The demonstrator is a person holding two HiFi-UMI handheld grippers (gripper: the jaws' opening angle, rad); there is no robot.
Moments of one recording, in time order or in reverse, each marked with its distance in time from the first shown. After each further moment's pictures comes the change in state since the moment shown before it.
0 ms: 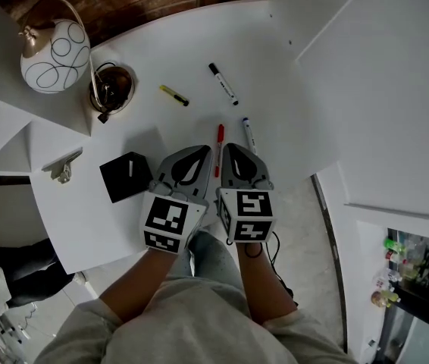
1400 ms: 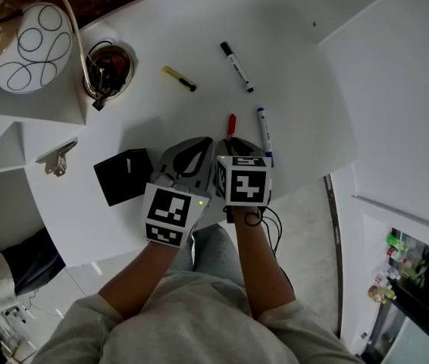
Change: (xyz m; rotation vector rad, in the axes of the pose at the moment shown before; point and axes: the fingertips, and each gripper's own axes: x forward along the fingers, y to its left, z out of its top) left arm 0.031 0.030 -0.050 -0.054 0.120 0.018; right arm 0.075 -0.007 -0.095 0.120 0.467 0.011
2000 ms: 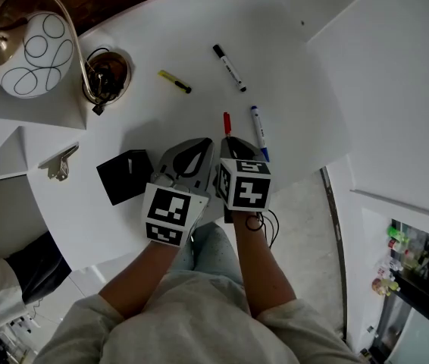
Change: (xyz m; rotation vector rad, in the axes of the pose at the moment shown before) left arm -0.010 -0.010 0.011 0.013 -0.005 -0.037; right arm -0.025 0.000 0.010 0.080 -0.106 -0.017
